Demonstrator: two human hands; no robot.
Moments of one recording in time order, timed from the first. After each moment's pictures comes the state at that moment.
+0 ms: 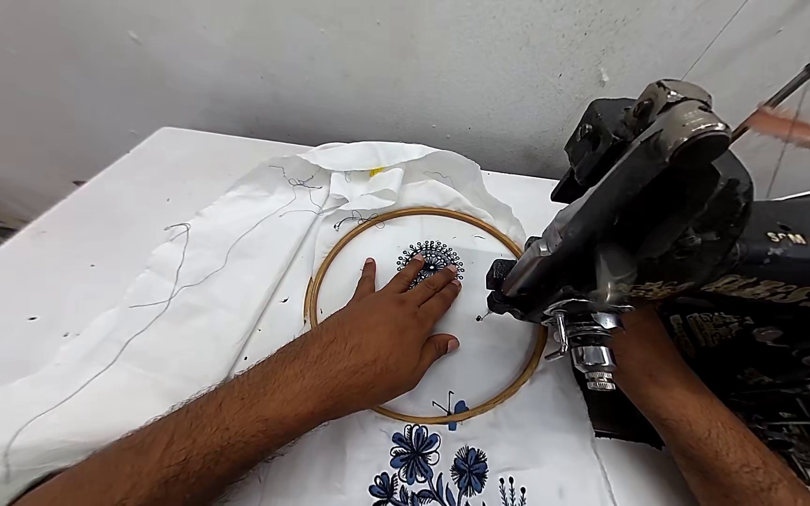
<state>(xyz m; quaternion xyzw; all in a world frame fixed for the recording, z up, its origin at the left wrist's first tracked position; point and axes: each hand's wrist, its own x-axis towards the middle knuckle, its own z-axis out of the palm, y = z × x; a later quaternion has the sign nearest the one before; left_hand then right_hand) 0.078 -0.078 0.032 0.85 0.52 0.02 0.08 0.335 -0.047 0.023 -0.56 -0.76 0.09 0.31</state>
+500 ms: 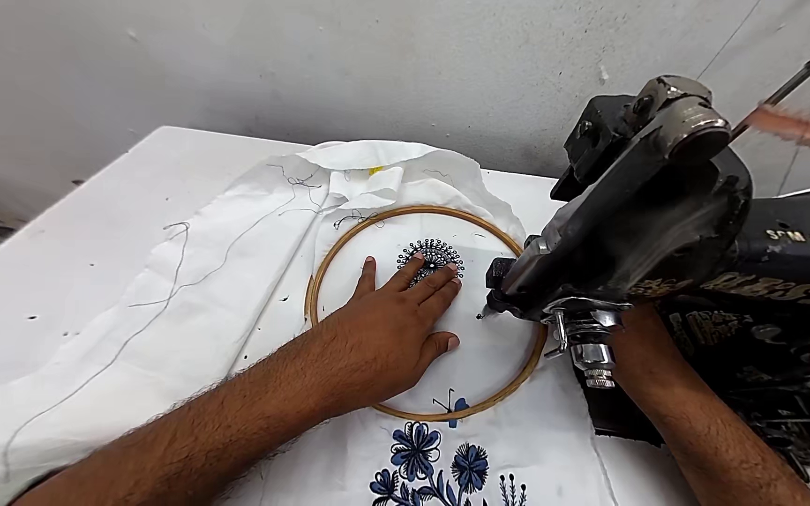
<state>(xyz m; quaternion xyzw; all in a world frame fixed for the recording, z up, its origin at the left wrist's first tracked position) 0.078 -0.078 0.032 0.85 0.52 0.03 0.08 0.336 -0.045 0.020 -0.55 -0.77 0.08 0.33</state>
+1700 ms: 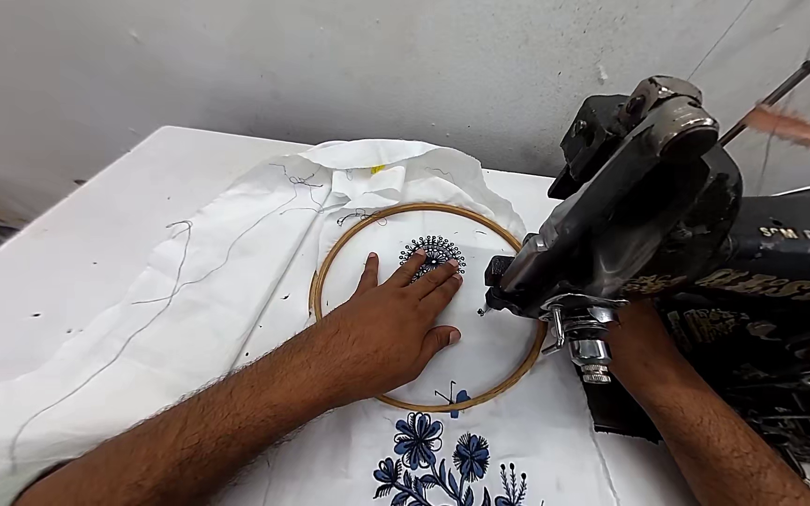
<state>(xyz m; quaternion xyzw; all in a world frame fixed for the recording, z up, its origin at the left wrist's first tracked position) 0.079 -0.075 0.029 0.85 0.51 0.04 0.08 0.333 -0.045 0.025 -0.56 -0.75 0.09 0.33</state>
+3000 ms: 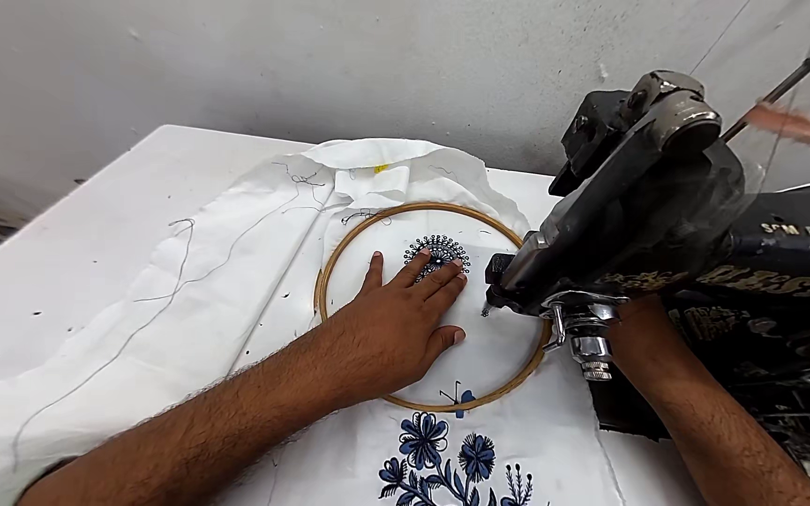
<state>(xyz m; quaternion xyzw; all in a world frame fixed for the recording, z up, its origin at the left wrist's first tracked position) 0.082 -0.075 0.027 0.86 0.51 0.05 0.08 0.335 -0.043 0.030 -0.57 -0.77 0.04 0.28</state>
